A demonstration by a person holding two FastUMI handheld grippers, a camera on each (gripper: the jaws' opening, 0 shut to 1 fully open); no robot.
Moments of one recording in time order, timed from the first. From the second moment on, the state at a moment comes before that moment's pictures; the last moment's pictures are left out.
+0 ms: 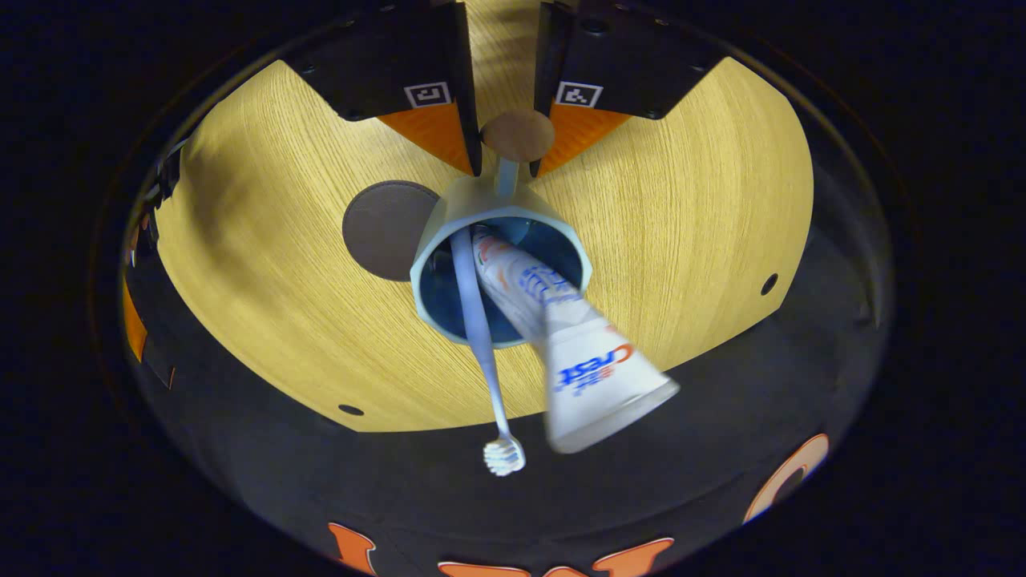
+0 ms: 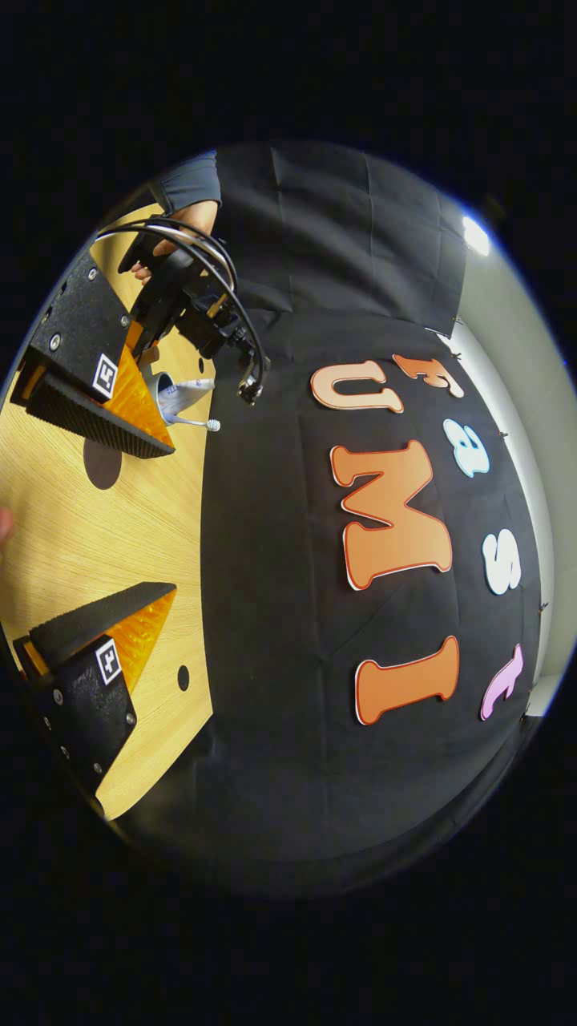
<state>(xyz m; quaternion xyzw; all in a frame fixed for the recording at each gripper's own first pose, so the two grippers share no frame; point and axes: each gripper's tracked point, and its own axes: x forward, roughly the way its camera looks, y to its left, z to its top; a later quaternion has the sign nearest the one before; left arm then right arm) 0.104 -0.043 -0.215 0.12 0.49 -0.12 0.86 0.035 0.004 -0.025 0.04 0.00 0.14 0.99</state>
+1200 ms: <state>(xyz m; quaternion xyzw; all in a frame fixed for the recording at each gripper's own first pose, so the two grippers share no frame) 0.116 -0.074 -0.196 0.07 0.45 -0.19 0.87 0.034 -0.019 -0.035 0.05 0.01 0.12 0.99</state>
